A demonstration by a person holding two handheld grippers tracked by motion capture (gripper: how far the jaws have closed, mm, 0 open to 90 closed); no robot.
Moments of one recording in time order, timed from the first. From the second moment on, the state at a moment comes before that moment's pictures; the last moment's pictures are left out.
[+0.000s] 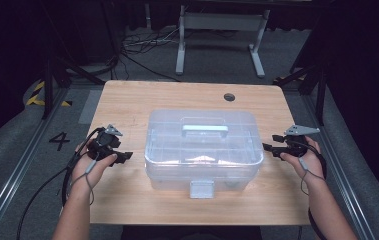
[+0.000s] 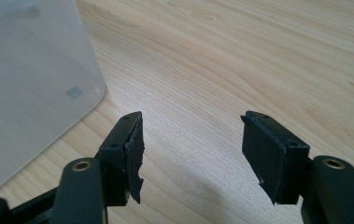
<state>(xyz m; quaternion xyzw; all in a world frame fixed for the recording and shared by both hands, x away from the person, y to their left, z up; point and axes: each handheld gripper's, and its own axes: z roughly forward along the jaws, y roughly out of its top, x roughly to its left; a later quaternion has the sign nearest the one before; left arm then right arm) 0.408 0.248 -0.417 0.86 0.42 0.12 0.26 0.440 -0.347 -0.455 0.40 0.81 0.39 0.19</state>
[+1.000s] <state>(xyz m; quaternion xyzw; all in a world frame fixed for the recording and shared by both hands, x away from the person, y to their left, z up) 0.409 0.244 -0.424 0.87 0.41 0.09 0.24 0.442 -0.335 -0.478 0.39 0.85 0.32 0.15</state>
